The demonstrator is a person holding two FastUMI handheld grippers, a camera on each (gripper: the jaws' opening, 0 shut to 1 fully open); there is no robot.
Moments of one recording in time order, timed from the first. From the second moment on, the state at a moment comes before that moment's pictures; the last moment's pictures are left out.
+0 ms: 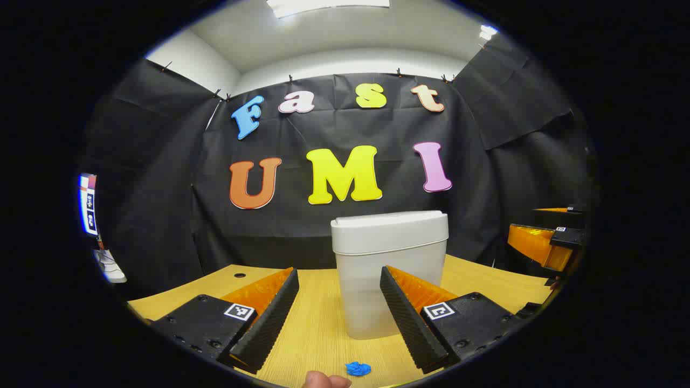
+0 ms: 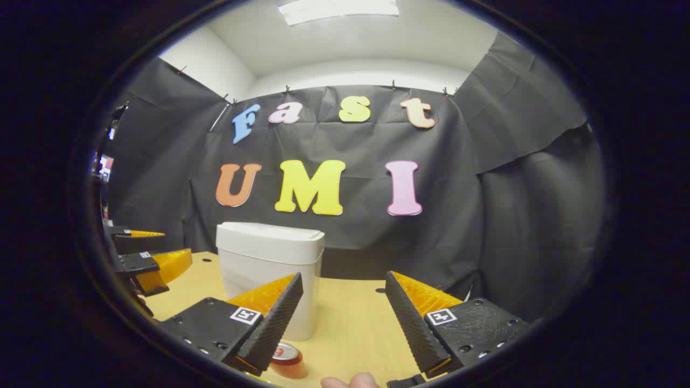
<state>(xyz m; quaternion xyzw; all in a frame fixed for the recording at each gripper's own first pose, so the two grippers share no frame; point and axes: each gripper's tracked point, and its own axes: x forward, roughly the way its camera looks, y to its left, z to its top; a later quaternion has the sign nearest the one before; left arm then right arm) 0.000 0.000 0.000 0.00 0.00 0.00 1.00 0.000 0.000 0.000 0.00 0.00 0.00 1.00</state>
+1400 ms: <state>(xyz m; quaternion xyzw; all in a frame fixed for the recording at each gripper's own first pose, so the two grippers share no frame) -0.002 0.026 -0.008 -0.02 0.01 0.04 1.00 0.054 0.046 0.054 0.03 0.04 0.10 0.99</state>
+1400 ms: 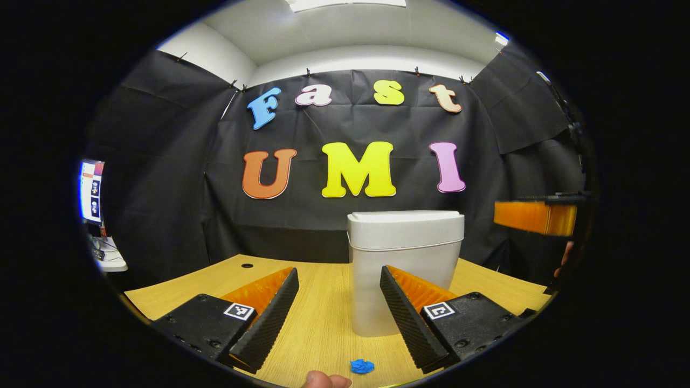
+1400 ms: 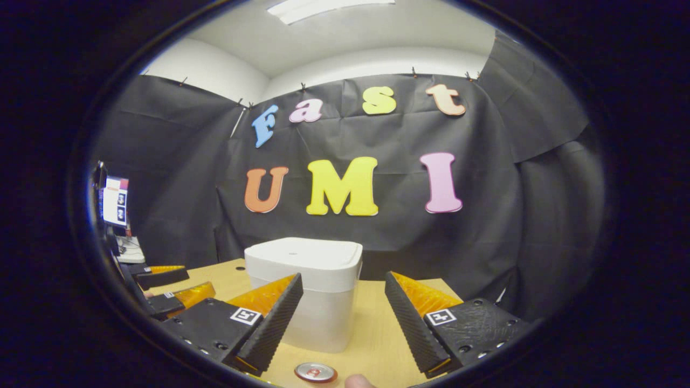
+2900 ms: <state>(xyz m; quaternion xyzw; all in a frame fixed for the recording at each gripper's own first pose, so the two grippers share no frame) 0.001 0.043 -0.014 -0.04 0.03 0.05 1.00 0.178 0.083 0.088 0.03 0.11 0.14 0.98</state>
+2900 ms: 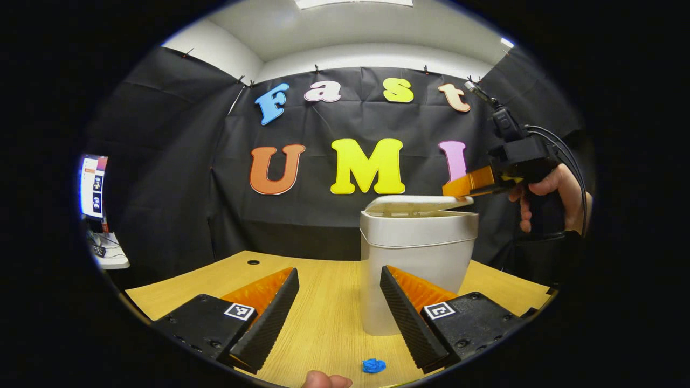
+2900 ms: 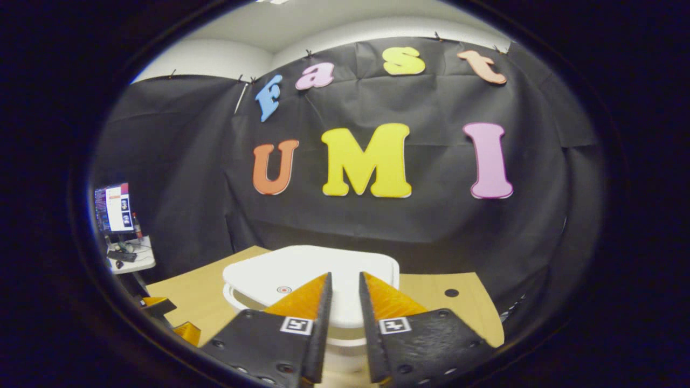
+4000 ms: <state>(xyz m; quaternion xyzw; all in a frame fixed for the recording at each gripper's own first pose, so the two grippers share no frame) -0.003 0.023 -0.013 -0.04 0.02 0.04 1.00 0.079 0.001 0.044 0.02 0.06 0.07 1.00</state>
